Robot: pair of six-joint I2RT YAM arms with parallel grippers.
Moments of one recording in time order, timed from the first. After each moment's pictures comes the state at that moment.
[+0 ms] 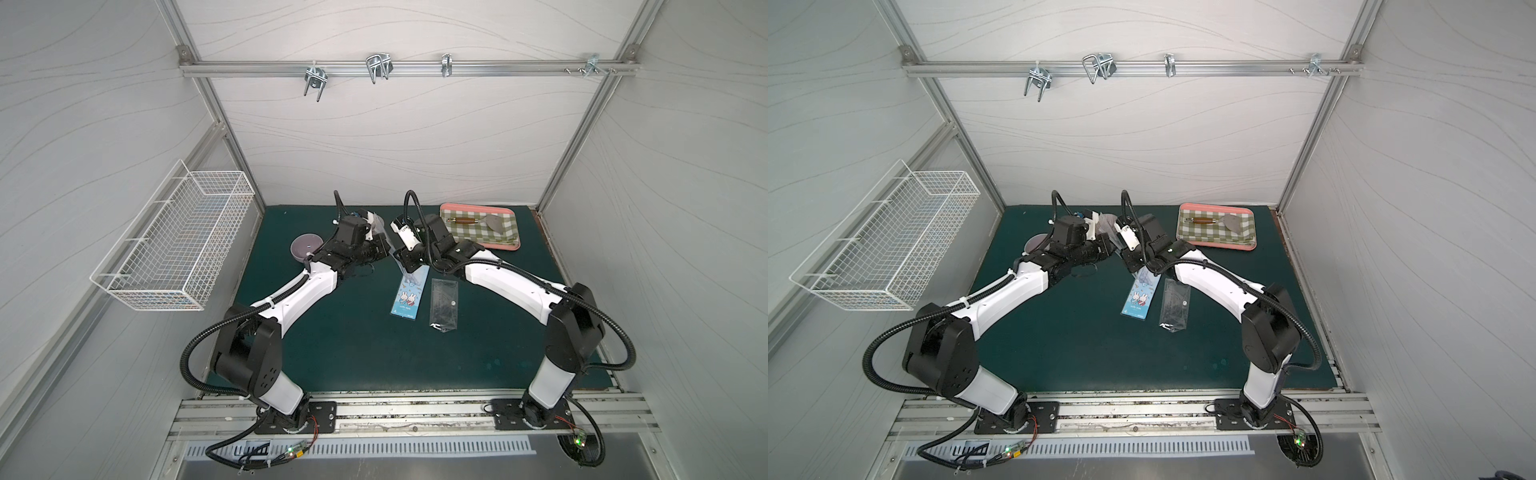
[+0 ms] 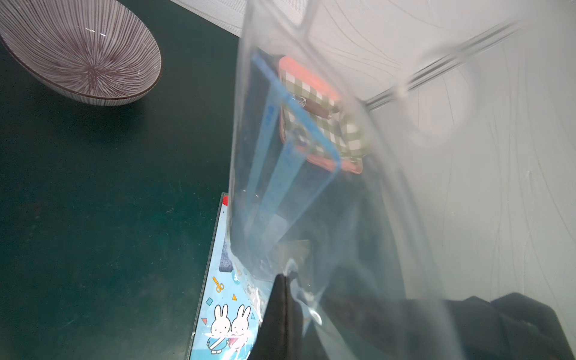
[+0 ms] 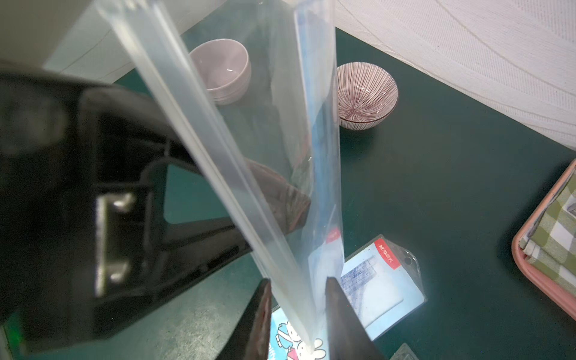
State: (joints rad) left arm -0.43 1.56 1.16 -0.15 0.27 -0.70; right arm 0.78 1.75 1.47 -0.39 -0.09 0.01
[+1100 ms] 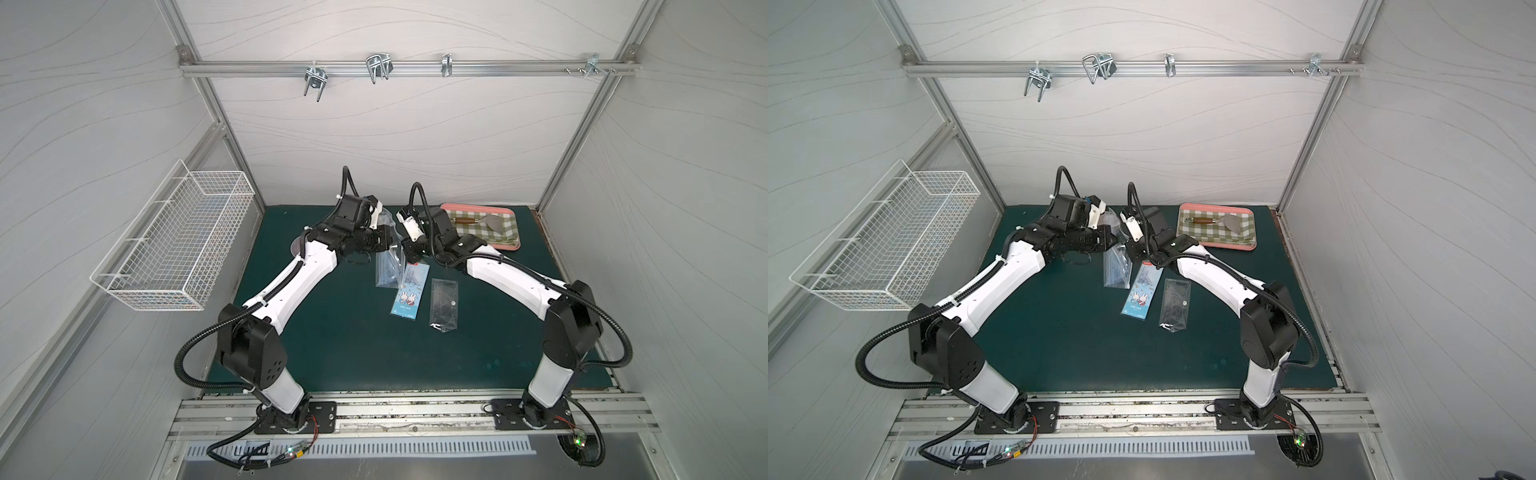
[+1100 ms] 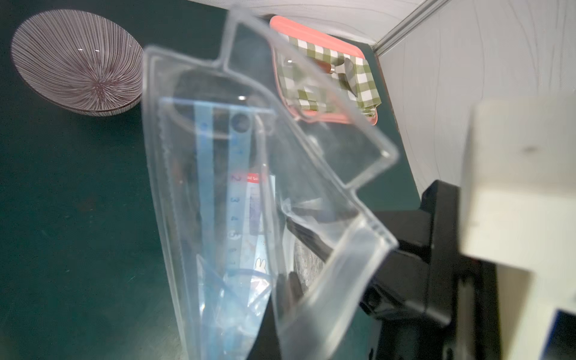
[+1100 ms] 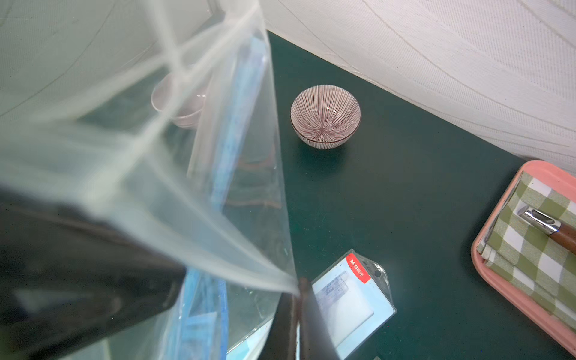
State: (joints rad) left arm -0.43 1.65 1.58 -0.72 0.29 -0.42; right arm 0.73 1.77 1.50 -0.35 -0.07 0.01
